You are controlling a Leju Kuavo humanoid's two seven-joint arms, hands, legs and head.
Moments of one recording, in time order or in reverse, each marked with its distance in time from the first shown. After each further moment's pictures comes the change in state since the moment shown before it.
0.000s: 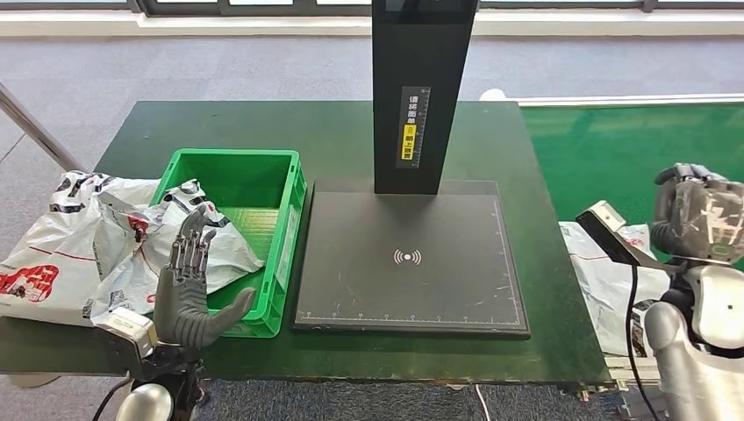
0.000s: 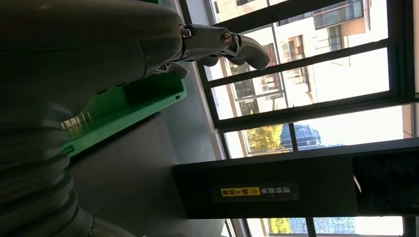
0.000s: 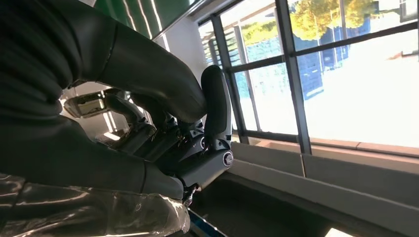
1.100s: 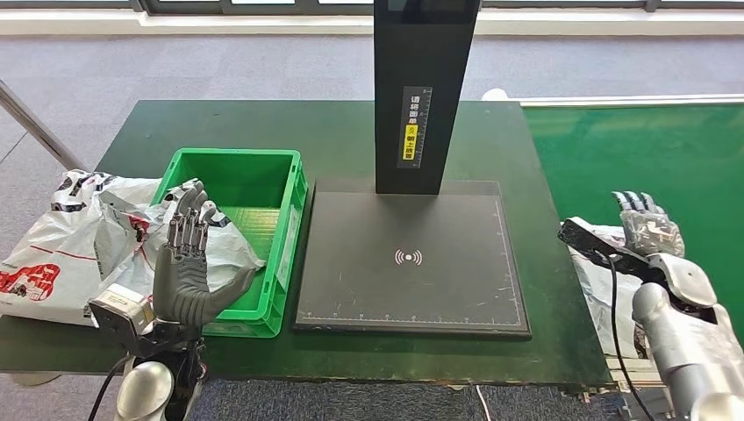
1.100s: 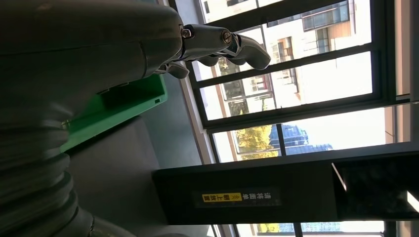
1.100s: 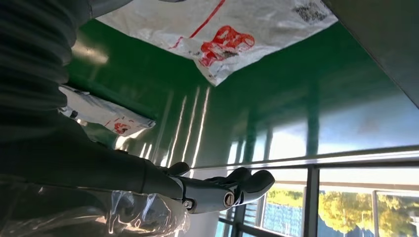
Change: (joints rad) left arm -0.089 -0.015 0.018 0.019 0.036 -0.030 0.020; right arm -0.287 -0.010 0.107 0.721 -0.132 0.333 -0.085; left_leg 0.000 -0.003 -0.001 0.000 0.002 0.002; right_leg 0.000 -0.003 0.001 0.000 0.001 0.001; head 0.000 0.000
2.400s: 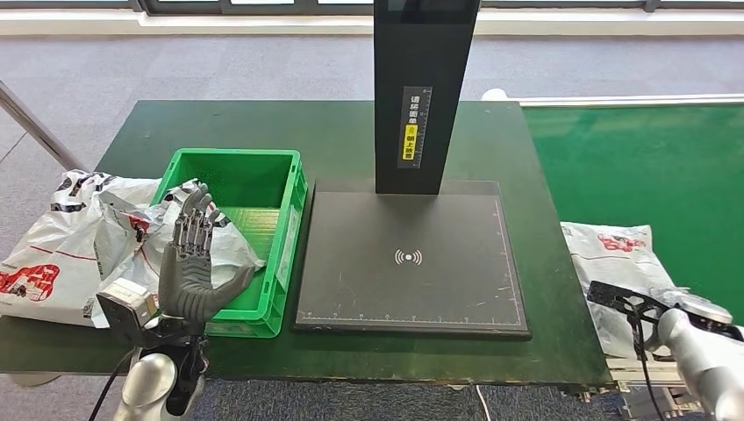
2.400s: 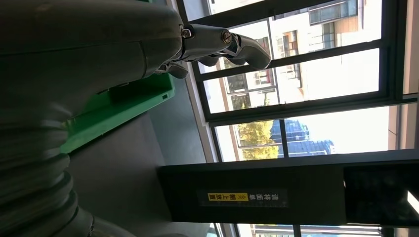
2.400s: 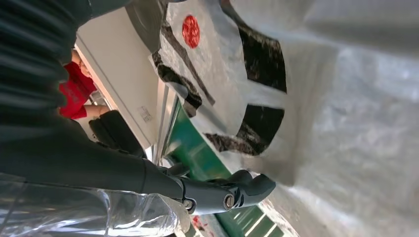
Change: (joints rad) left arm -0.043 0.071 -0.041 0.102 0.076 0.064 -0.041; right arm -0.073 -0.094 0.139 0.364 0.039 0.362 0.264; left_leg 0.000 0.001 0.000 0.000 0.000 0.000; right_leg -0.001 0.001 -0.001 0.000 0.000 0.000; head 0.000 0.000
